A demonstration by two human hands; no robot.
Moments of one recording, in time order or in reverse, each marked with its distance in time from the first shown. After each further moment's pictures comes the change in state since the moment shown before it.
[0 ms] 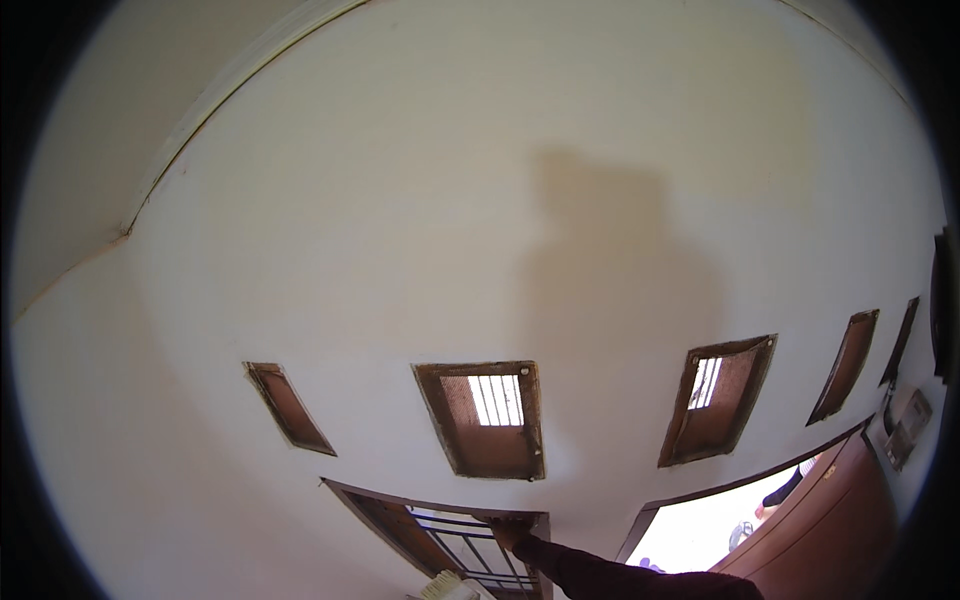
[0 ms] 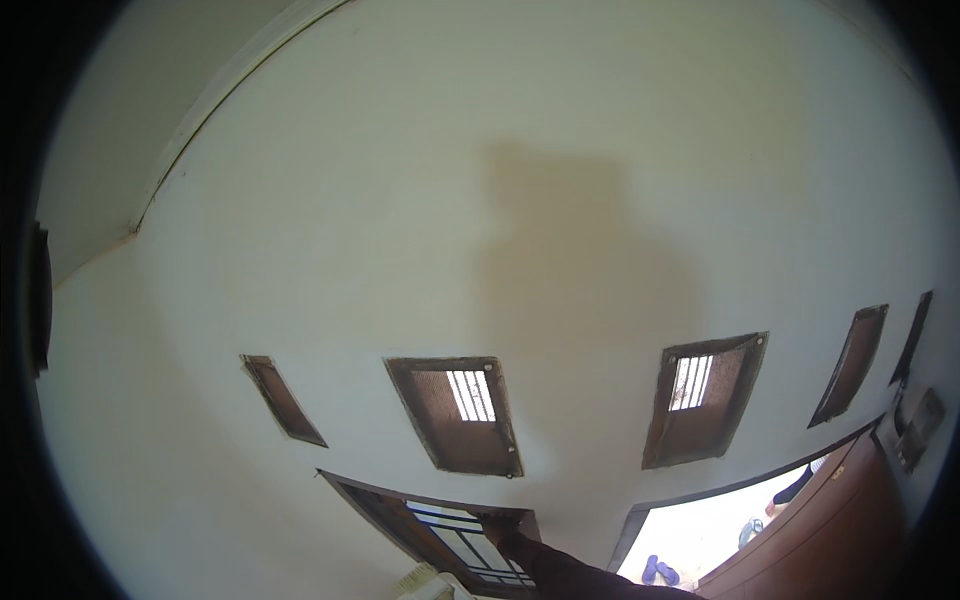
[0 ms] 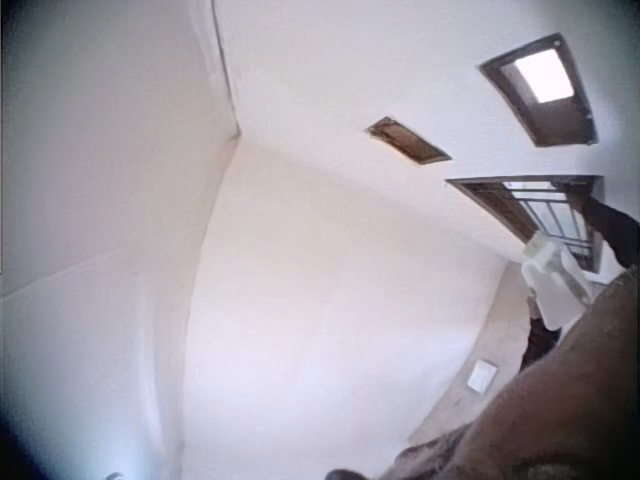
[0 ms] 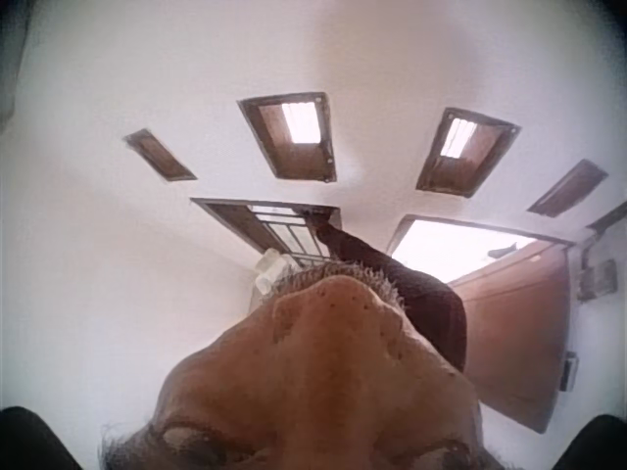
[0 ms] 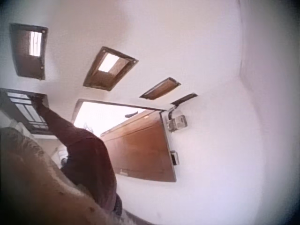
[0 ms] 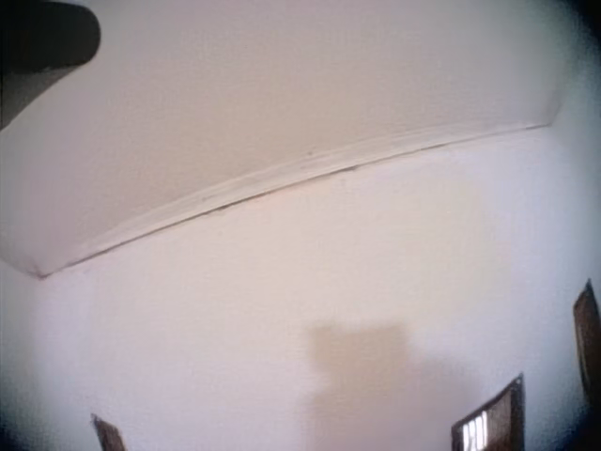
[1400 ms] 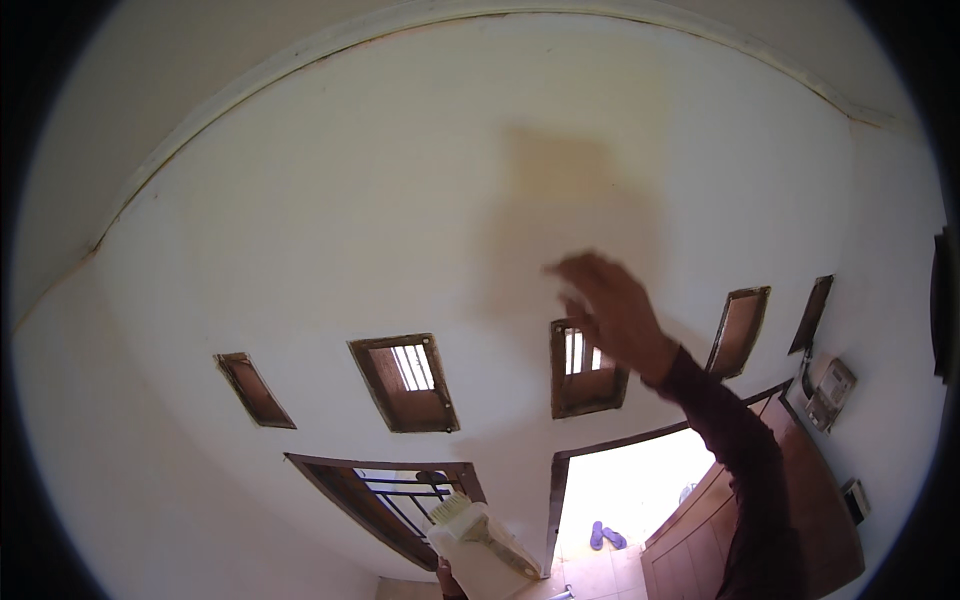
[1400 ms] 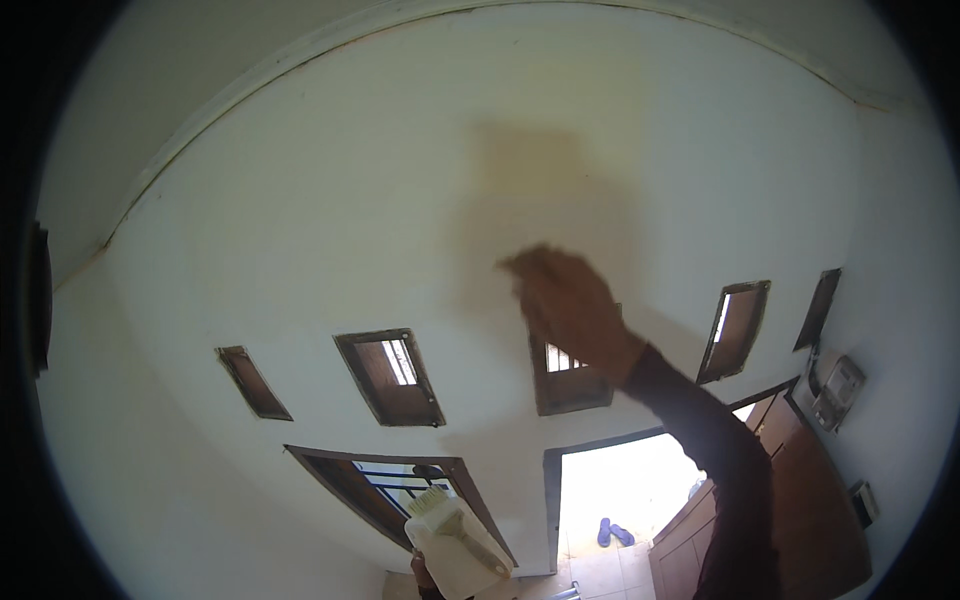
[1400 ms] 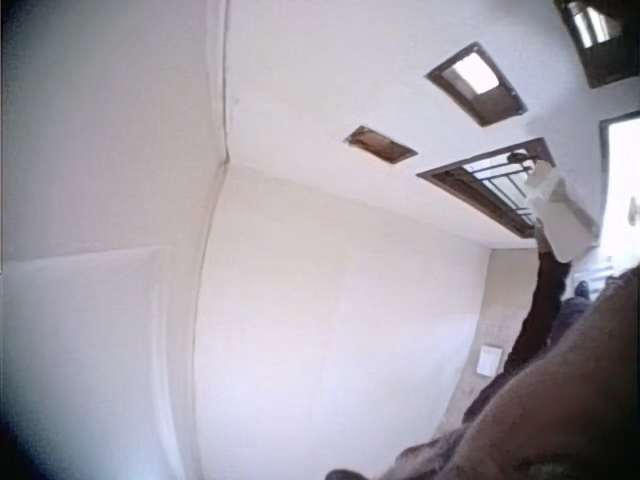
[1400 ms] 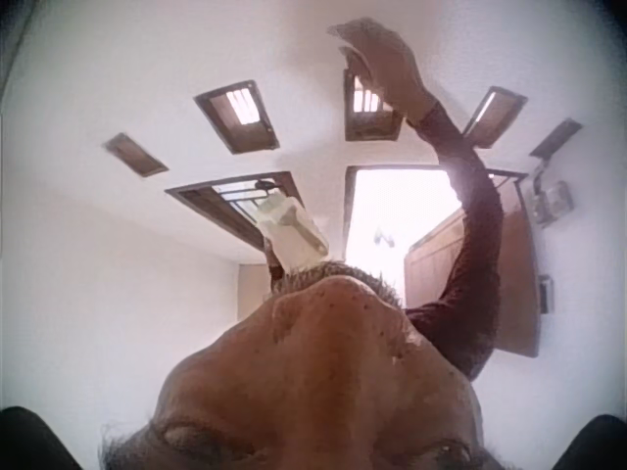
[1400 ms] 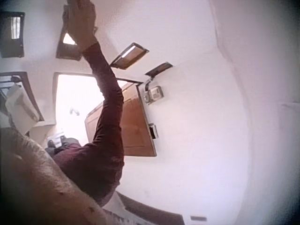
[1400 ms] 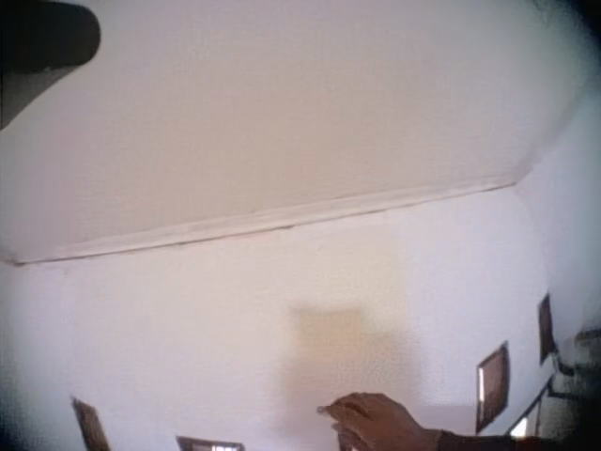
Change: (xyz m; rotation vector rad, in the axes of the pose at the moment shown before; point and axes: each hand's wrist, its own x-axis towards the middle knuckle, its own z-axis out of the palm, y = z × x) left_hand -0.377 0.017 -0.044 -0.795 -0.128 -0.687; right_hand -0.129 0.020 -0.674 -0.244 0.786 -0.349
